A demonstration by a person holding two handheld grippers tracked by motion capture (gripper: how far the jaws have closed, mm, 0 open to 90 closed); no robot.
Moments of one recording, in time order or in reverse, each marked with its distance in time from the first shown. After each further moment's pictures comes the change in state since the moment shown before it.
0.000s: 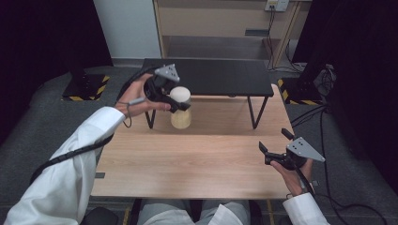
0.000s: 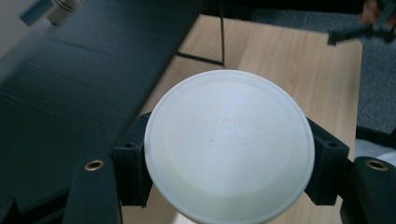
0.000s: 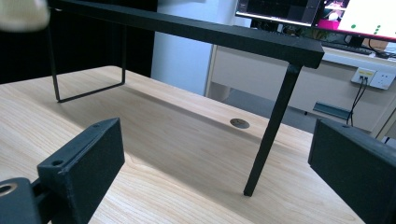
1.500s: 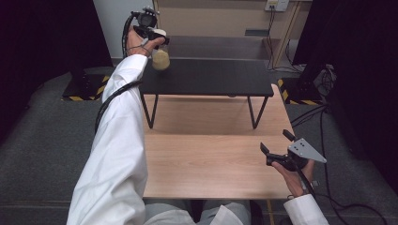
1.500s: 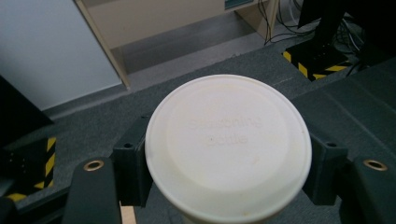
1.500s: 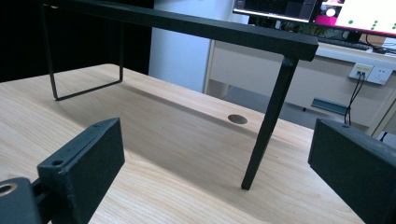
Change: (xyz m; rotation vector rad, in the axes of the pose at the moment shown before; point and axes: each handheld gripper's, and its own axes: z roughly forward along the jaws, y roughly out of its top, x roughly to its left) left arm 0.107 0.034 0.031 -0.022 0.599 -0.512; right arm -0.001 -0.002 -0.004 0.011 -0.009 0.012
